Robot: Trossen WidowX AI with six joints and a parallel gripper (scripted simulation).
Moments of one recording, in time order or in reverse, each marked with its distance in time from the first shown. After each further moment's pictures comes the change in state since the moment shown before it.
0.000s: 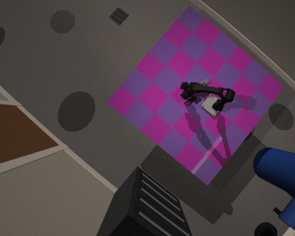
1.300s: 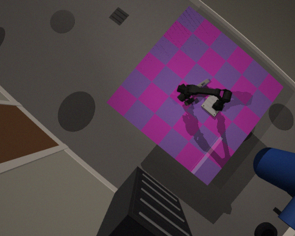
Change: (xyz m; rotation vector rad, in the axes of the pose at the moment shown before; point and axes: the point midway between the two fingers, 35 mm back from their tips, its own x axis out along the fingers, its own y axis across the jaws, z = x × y) arm -0.004 0.002 0.034 -0.007 -0.001 0.004
